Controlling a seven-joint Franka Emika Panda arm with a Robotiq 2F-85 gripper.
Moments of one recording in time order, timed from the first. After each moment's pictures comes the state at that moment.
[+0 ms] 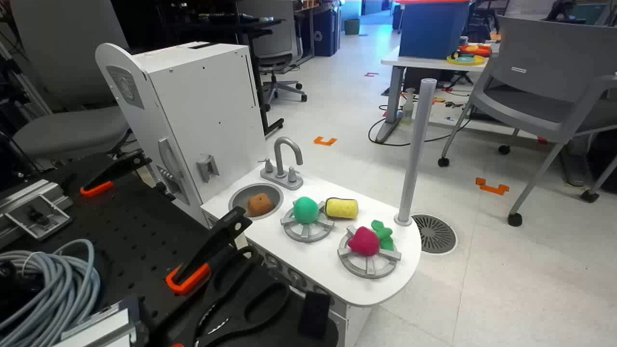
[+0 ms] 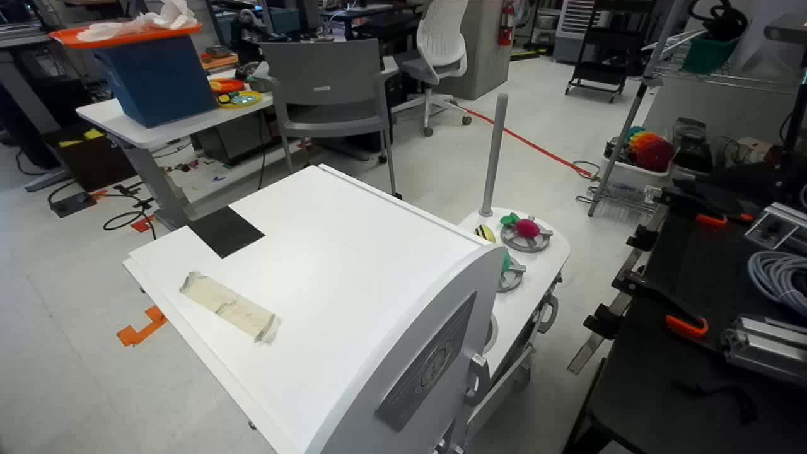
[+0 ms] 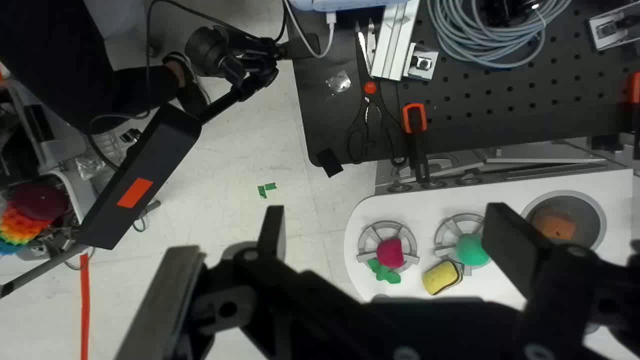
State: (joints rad) arm -0.22 -0.75 -0.11 -2.58 -0.30 1.79 -0.10
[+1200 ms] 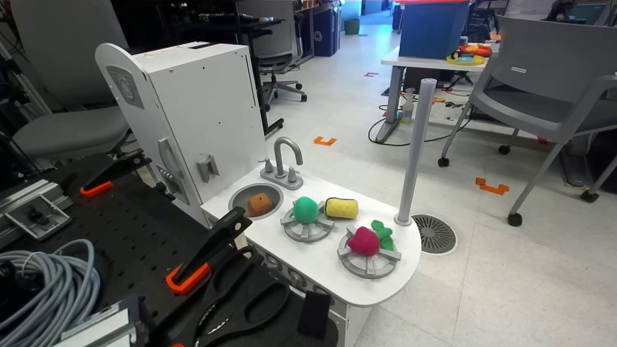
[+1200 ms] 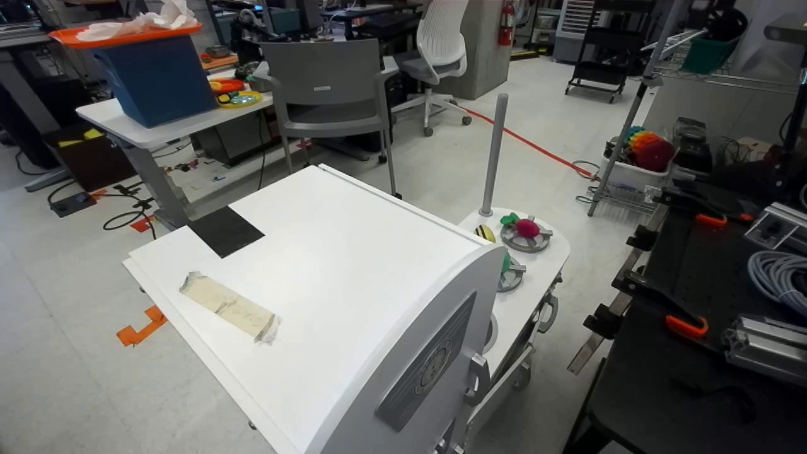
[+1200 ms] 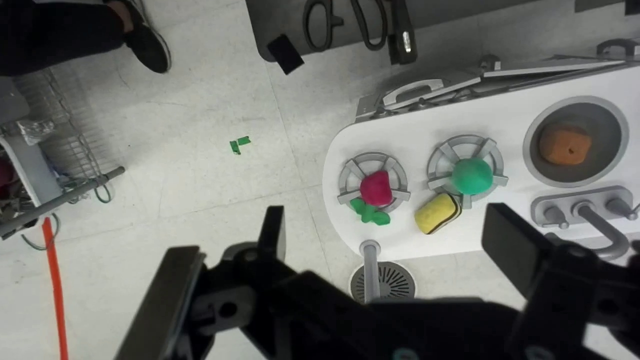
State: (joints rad) arm -0.17 -0.25 -0.11 -2.46 -0.24 2.22 0.04
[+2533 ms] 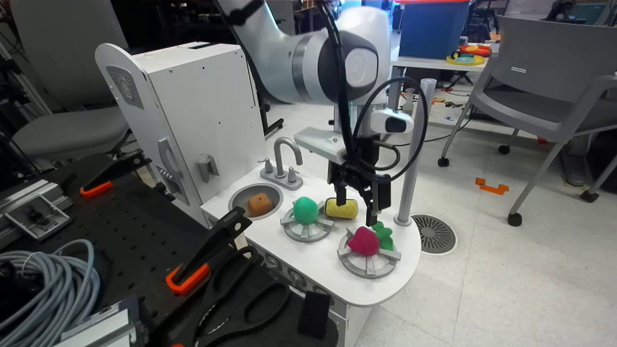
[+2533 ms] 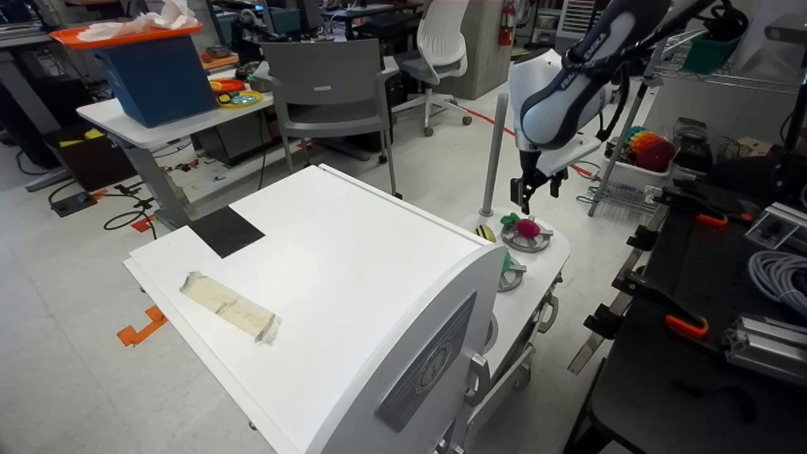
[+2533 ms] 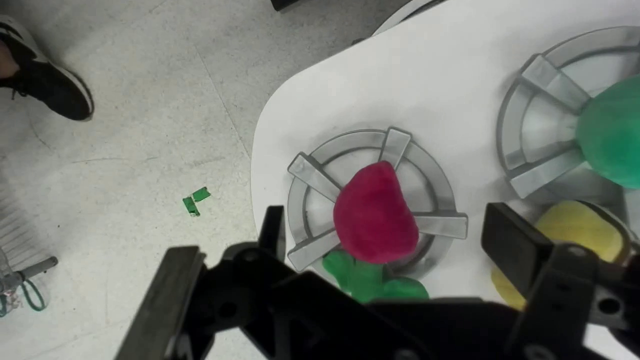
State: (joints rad) arm -0.05 1.08 -0.17 -1.59 -0.07 2.47 0.26
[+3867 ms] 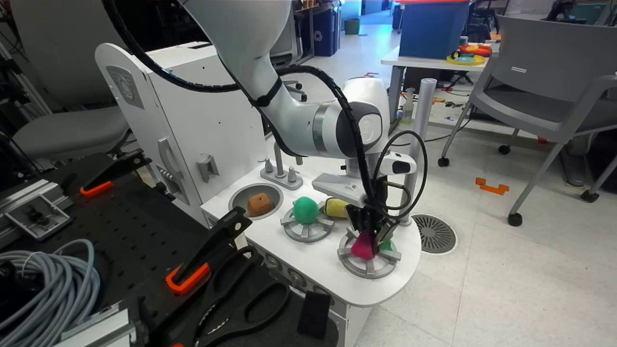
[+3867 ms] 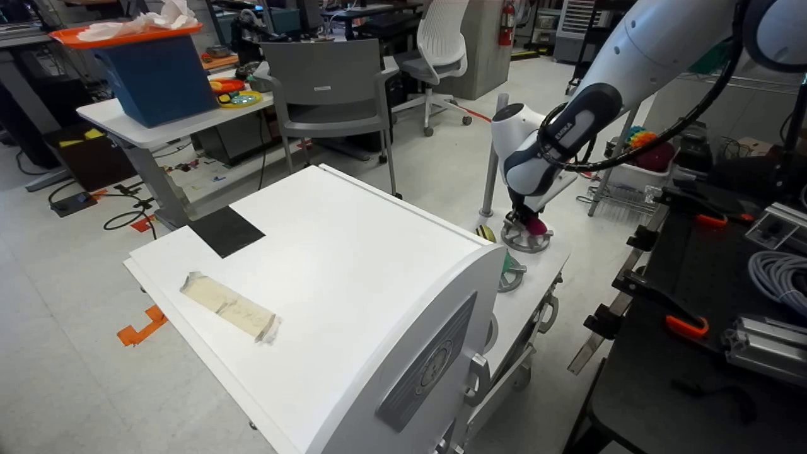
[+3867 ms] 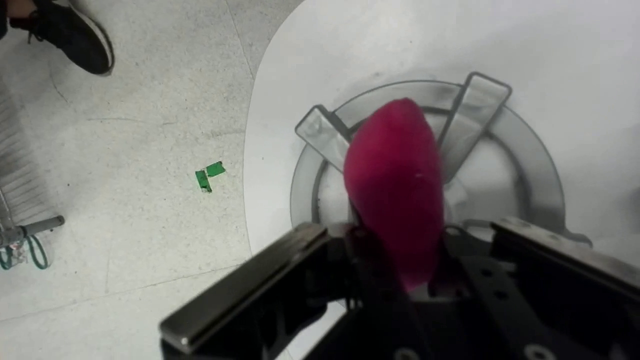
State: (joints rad) arm -0.03 1.45 -0.26 -1.18 -0.08 2.41 0.23
